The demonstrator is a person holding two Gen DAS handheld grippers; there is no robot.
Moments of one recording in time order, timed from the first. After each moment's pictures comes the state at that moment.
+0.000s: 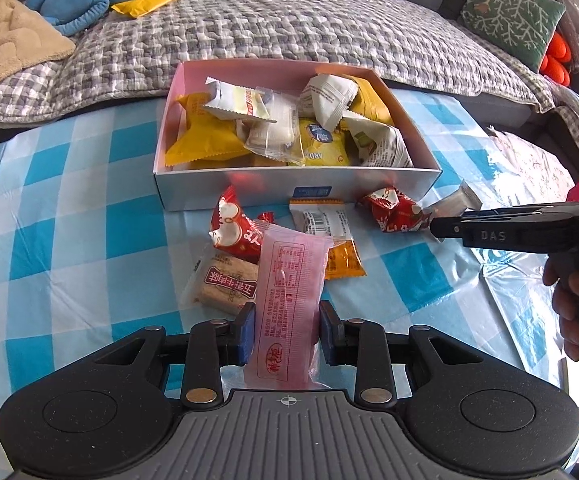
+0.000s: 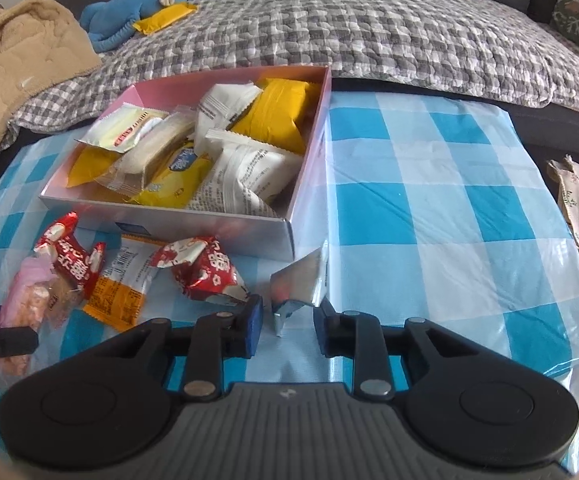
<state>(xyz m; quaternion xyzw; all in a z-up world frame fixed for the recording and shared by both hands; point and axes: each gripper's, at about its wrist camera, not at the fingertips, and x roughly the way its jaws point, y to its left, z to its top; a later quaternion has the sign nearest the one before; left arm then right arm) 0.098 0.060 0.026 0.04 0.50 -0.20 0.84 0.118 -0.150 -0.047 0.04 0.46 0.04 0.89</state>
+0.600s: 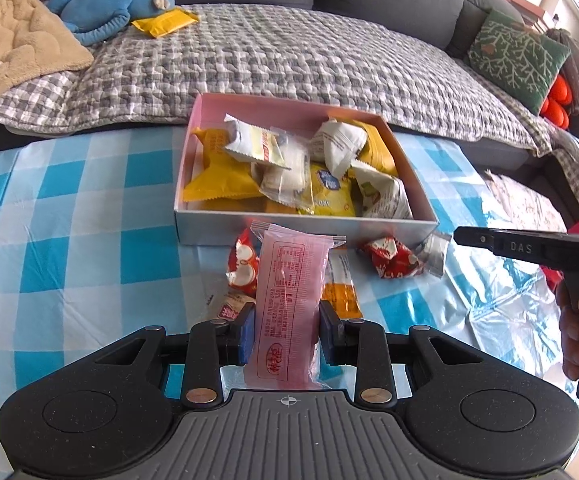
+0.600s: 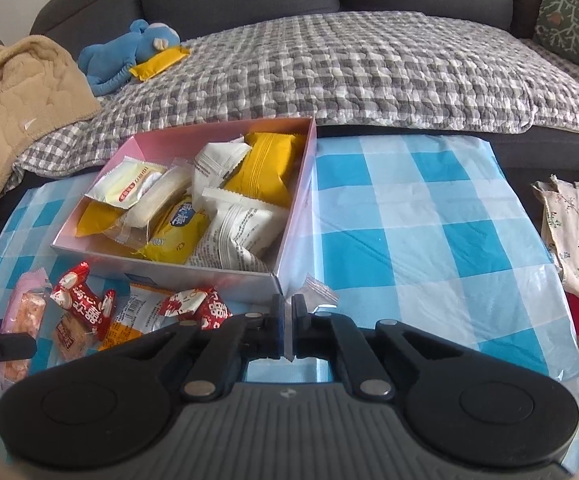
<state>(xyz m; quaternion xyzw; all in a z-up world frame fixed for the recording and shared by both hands) 0.109 0.077 0.049 -0.02 0.47 -0.19 0.86 0.111 -0.167 -0.013 0.08 0.40 0.05 0.91</state>
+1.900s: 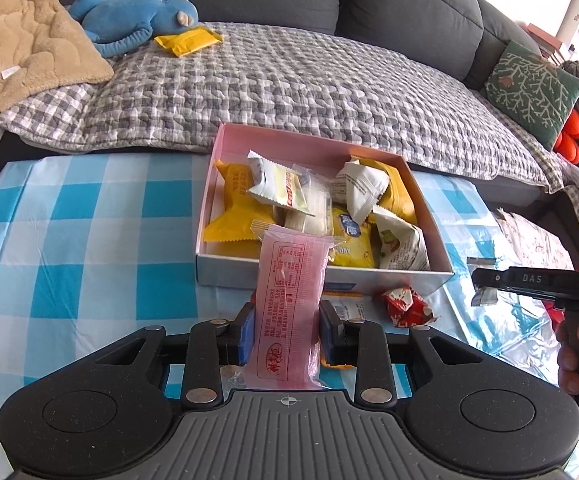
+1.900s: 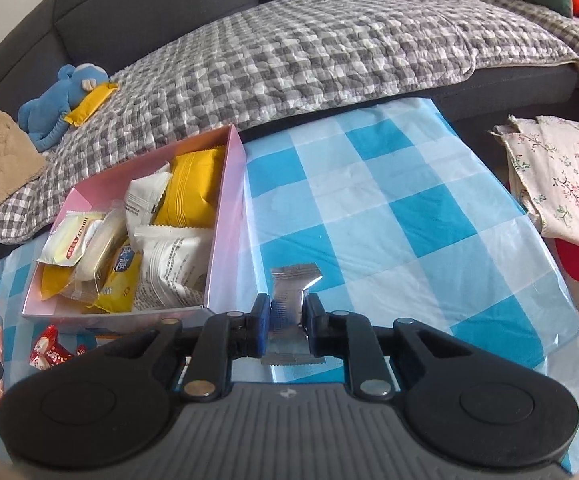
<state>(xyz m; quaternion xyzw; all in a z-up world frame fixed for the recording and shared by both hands) 0.132 0.082 0.055 -0.04 0.45 -0.17 0.87 0.124 -0.199 -0.025 0.17 0.41 -0.02 0.89</state>
